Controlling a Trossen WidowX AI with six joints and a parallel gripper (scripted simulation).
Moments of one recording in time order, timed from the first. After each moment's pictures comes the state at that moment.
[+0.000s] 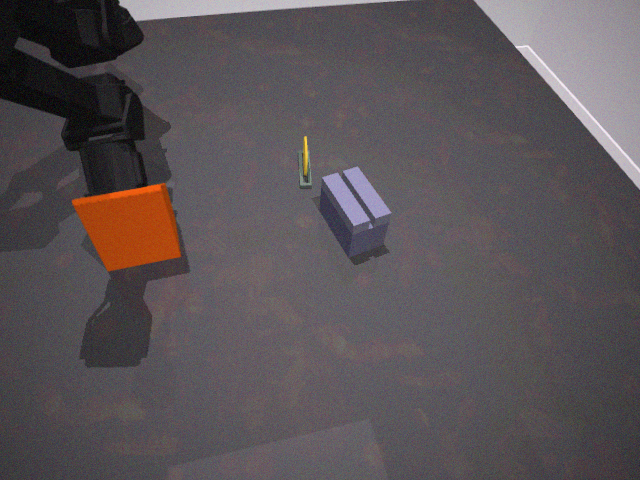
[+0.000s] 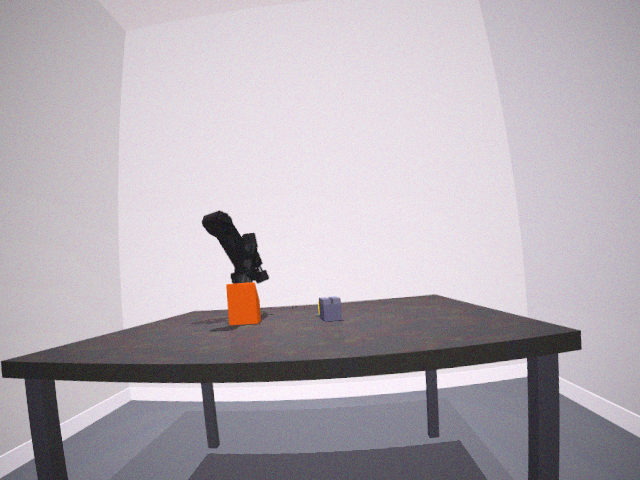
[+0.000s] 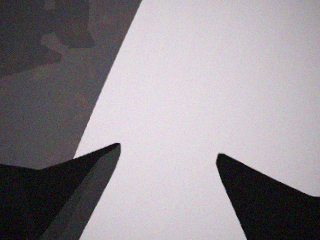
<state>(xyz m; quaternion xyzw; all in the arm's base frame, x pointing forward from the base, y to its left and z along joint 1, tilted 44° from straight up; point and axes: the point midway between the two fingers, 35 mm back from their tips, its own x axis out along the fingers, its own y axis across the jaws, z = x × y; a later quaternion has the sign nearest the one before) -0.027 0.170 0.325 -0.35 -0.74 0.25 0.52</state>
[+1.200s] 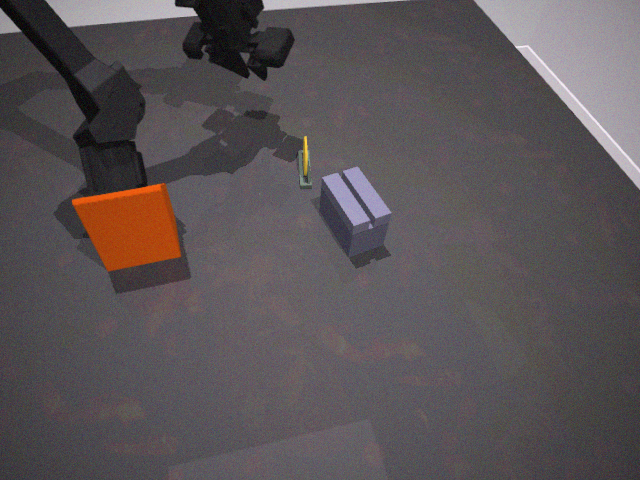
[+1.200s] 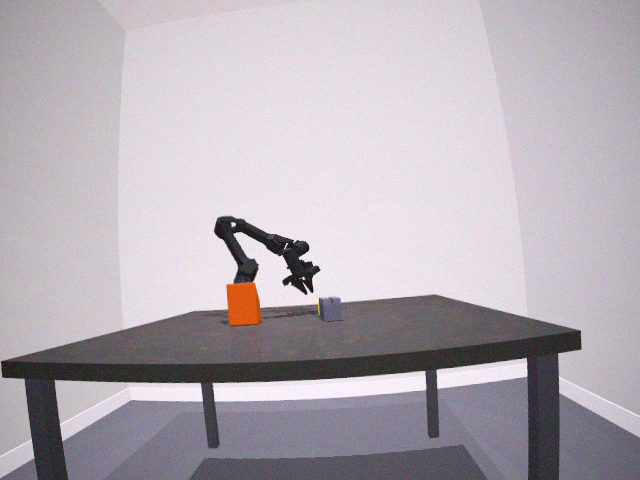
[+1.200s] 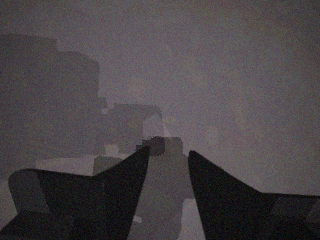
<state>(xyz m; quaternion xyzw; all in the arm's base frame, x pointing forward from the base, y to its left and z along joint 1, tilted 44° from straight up) 0.196 0.217 0.179 -0.02 0.33 0.50 0.80</state>
